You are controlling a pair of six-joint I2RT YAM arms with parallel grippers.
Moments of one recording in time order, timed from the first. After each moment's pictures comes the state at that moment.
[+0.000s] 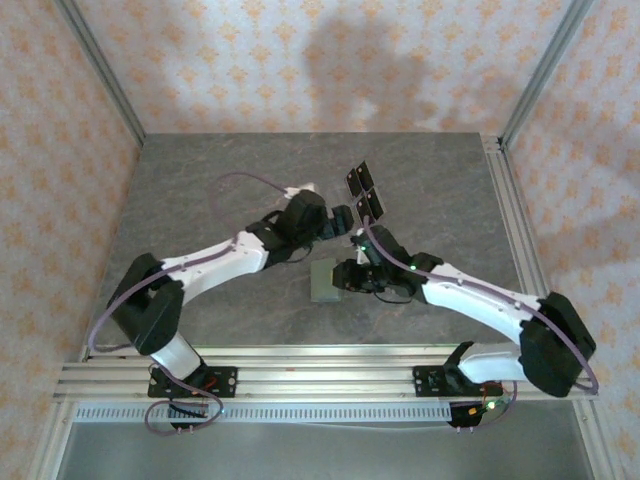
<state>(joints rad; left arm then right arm) -0.69 1.59 1.11 -0.18 -0.13 -0.88 0.79 1.30 0.79 -0.35 -0.28 0.80</state>
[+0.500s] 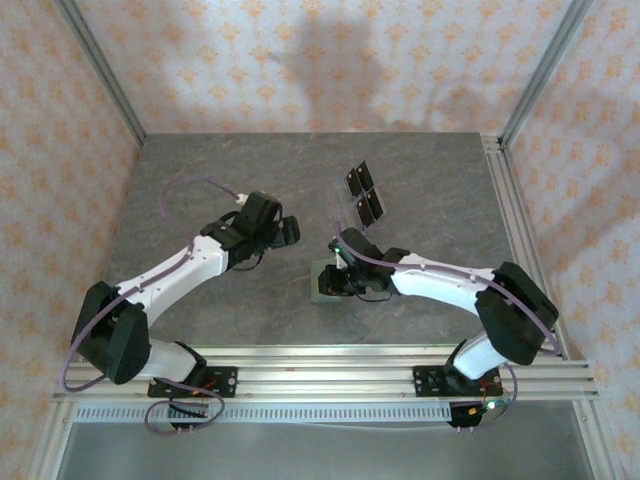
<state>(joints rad) -0.50 1.39 0.97 -0.53 -0.19 -0.71 0.84 1.53 0.87 -0.33 -0.27 0.75</state>
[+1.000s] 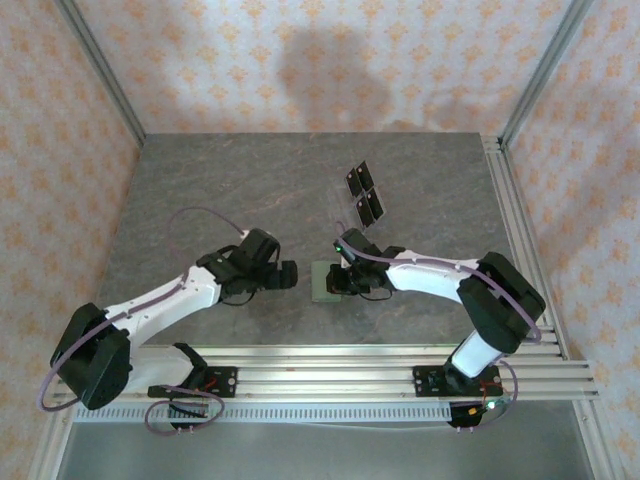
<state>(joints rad) -0.63 1.24 0.73 -0.55 -0.10 -0.67 0.79 1.60 0.85 -0.30 -0.24 0.74</state>
